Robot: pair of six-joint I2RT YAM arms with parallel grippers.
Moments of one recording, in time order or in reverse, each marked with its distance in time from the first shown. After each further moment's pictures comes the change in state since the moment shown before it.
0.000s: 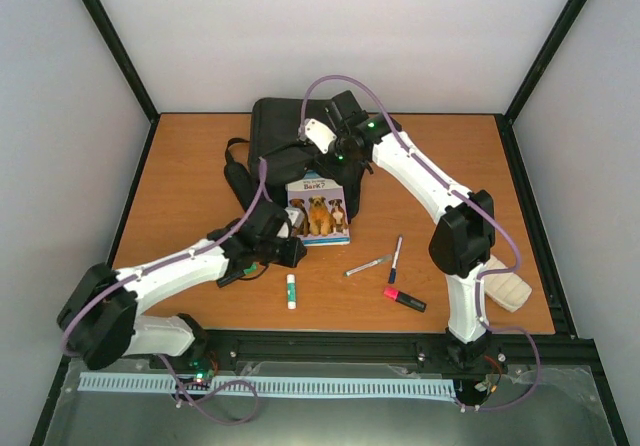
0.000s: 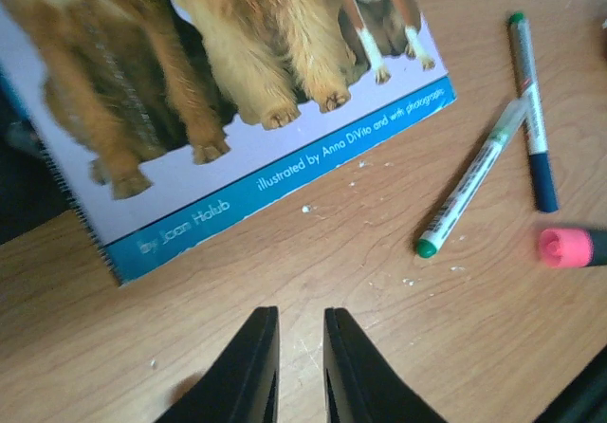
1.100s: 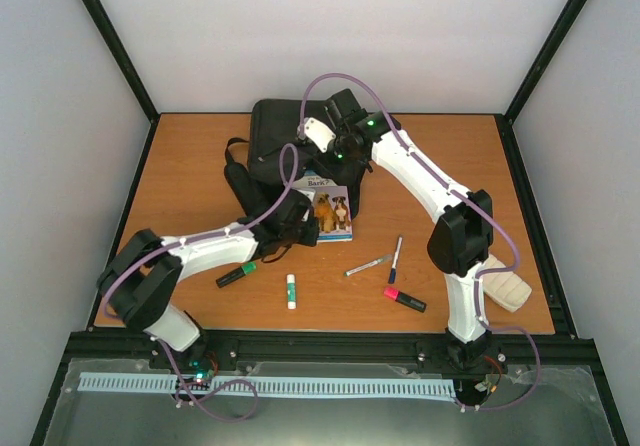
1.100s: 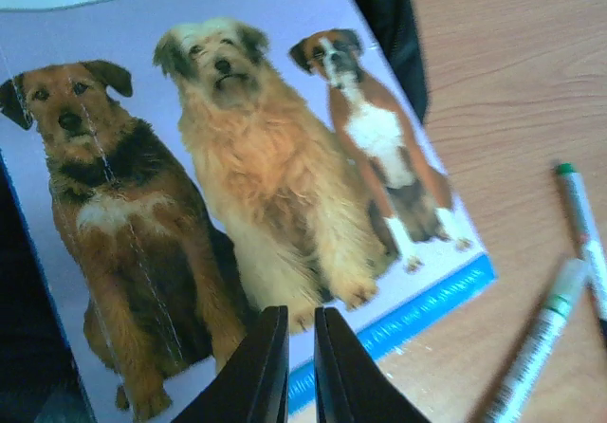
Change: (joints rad) left arm -0.038 0.288 0.132 0.237 -0.236 0.032; right arm 0.000 0.016 0.041 -0.030 -0.017 0.003
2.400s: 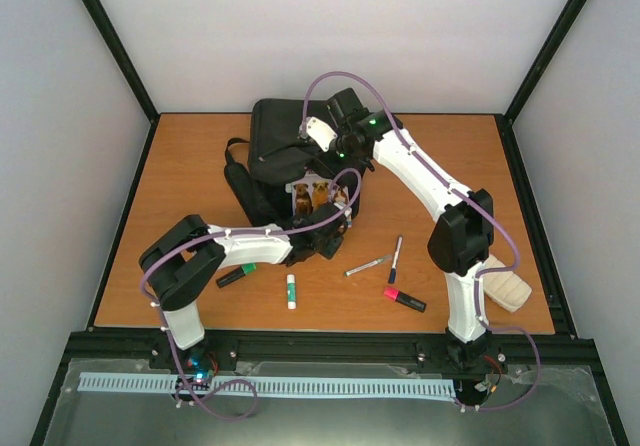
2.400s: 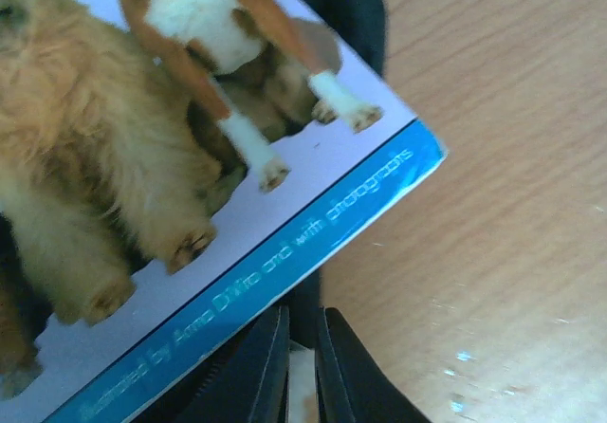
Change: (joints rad) left arm -0.154 0.240 0.151 -0.029 -0.214 0.283; right arm -0.014 0.002 0.001 -0.007 -0.029 0.003
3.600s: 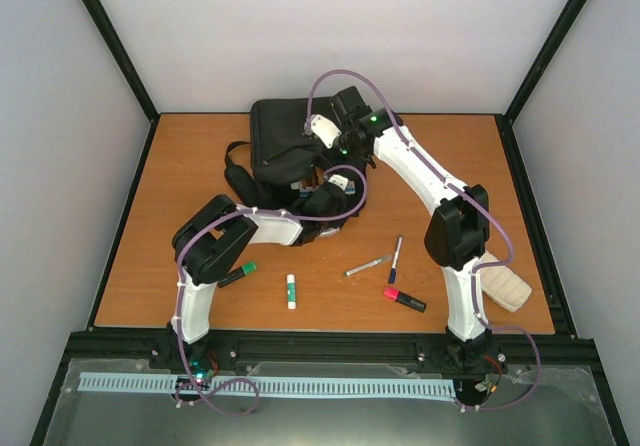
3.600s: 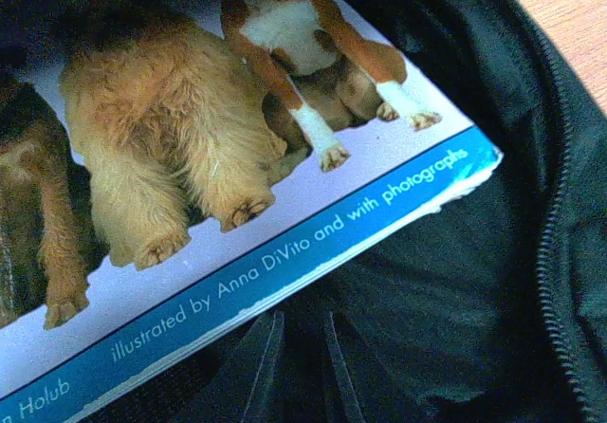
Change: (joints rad) left arm 0.142 0.238 0.127 0.328 -0.094 0.040; right arm -0.031 0.048 0.032 0.002 0.013 0.001
